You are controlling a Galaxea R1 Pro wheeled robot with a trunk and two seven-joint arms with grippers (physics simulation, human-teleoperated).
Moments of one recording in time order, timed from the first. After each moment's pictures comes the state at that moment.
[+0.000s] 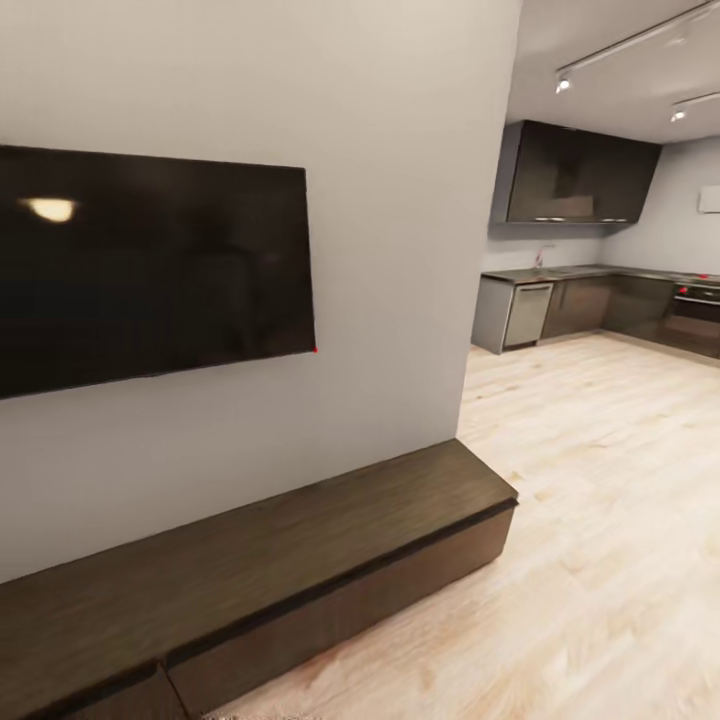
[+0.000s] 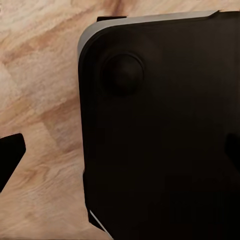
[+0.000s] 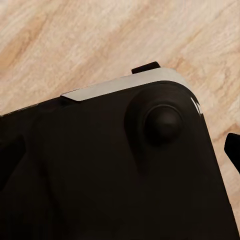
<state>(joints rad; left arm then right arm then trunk) 0.00 0.02 -0.01 -0.03 -0.01 -0.09 -0.01 -0.02 0.06 0.01 0.00 -0.33 -0.28 0.00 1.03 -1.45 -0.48</state>
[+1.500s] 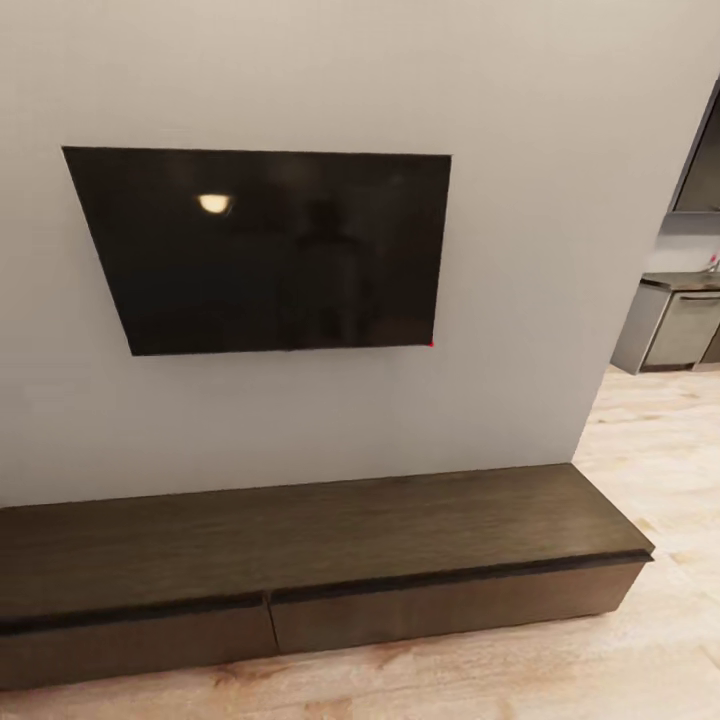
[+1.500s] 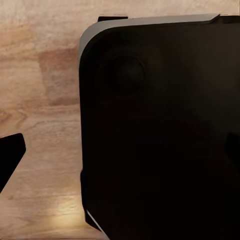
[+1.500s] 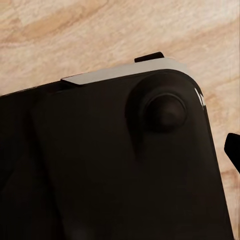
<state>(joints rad) 0.00 0.02 0.00 -0.05 0.01 -0.09 -0.02 -0.02 0.06 0.07 0.00 -0.32 -0.26 0.00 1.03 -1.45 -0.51</state>
